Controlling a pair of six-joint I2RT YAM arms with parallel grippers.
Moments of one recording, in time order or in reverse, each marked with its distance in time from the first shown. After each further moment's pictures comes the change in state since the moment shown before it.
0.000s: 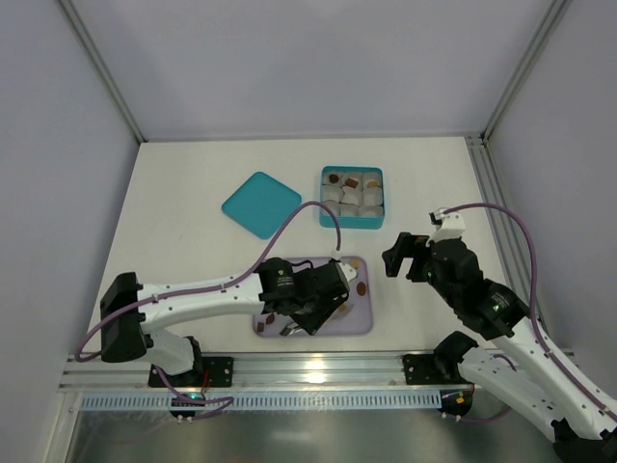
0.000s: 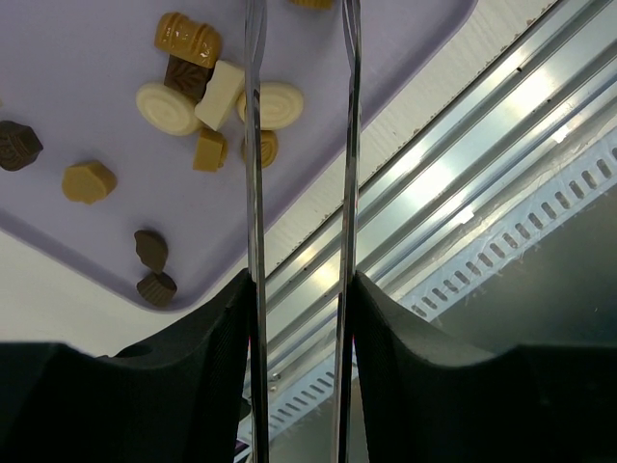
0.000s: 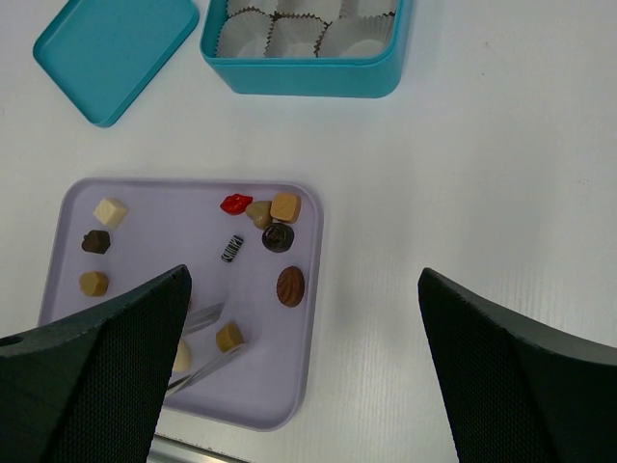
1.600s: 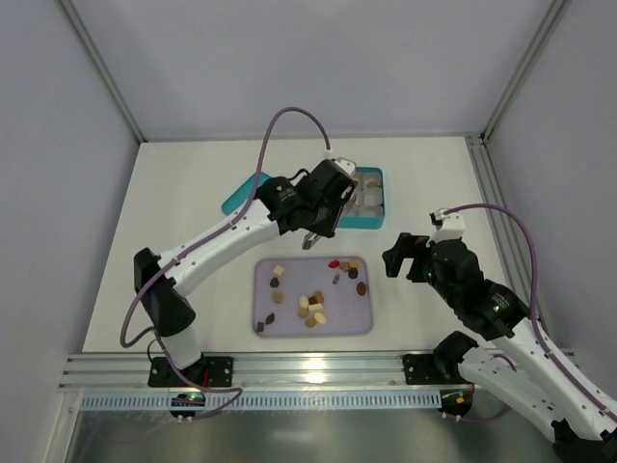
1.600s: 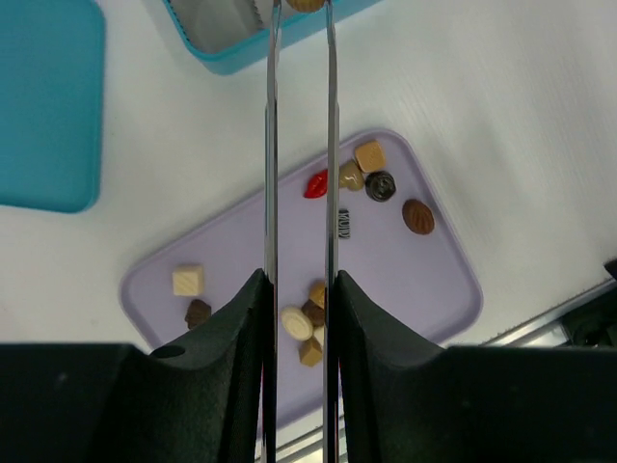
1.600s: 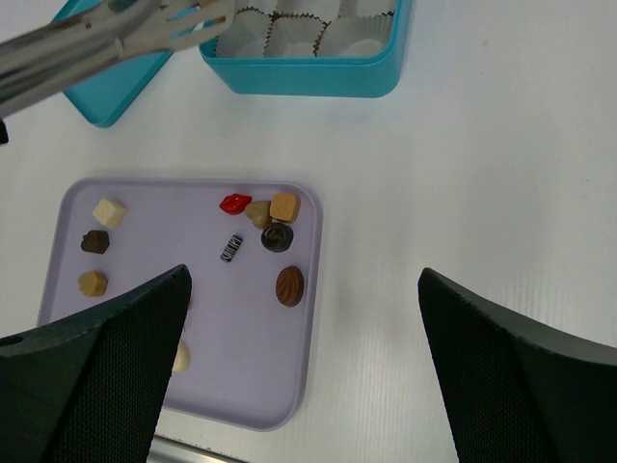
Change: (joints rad) left arm 0.318 0.240 0.546 -0.031 -0.110 0.087; right arm 0.000 -0.006 -0.004 0.000 0.002 0.002
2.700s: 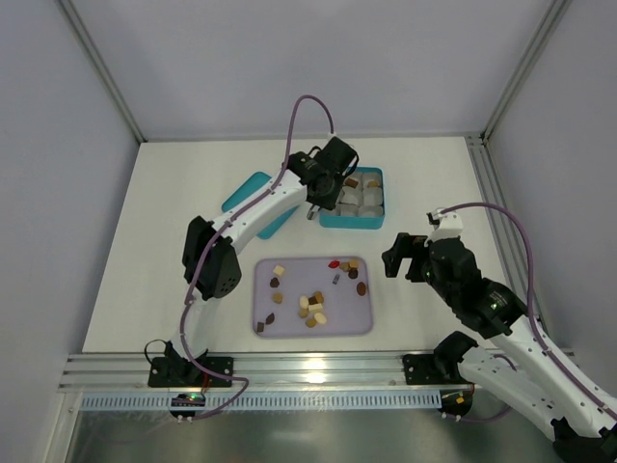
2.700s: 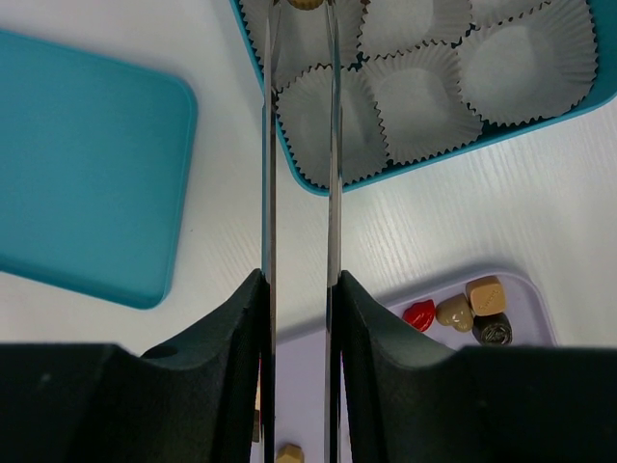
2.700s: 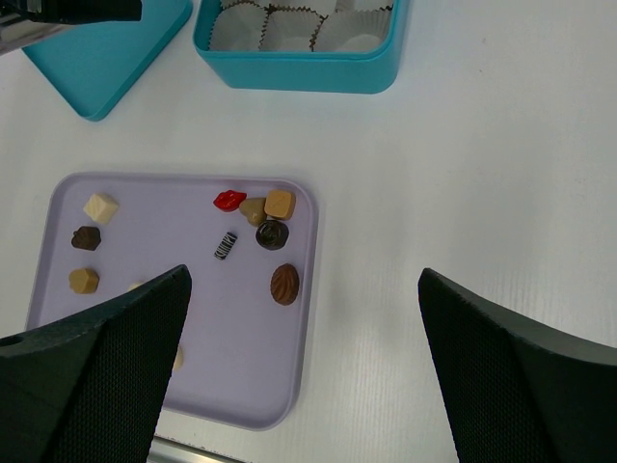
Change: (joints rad) left arm 0.205 0.416 0.321 0.008 -0.041 0.124; right arm 0.000 0.016 0.001 0.000 0.000 -0.013
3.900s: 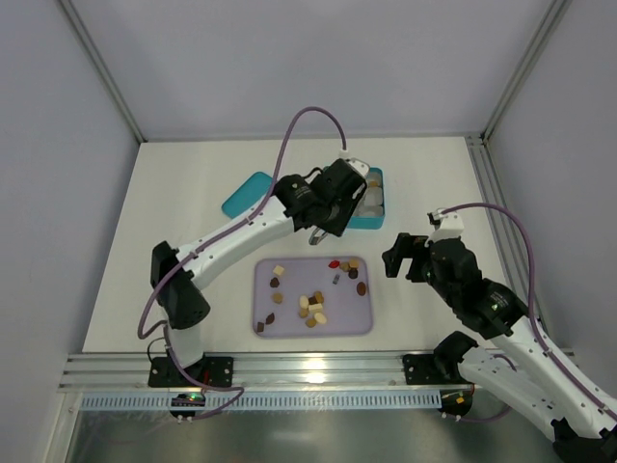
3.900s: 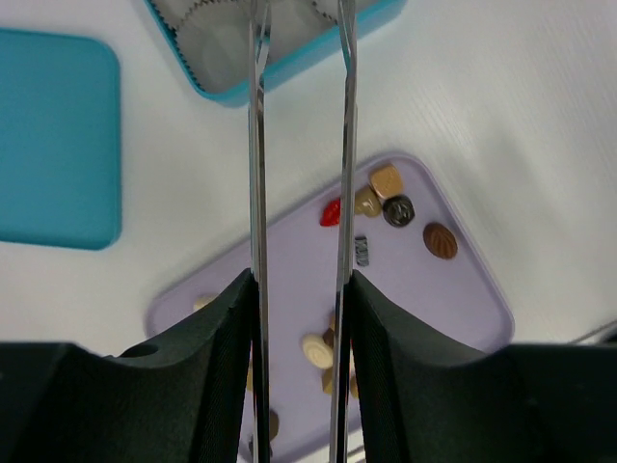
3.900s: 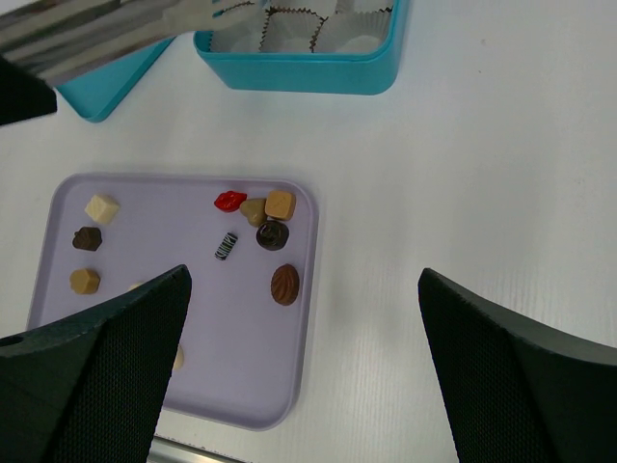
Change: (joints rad) left arm -0.156 -0.253 -0.165 -0.004 0.011 -0.020; right arm 0.000 -0.005 0.000 0.000 0.000 0.000
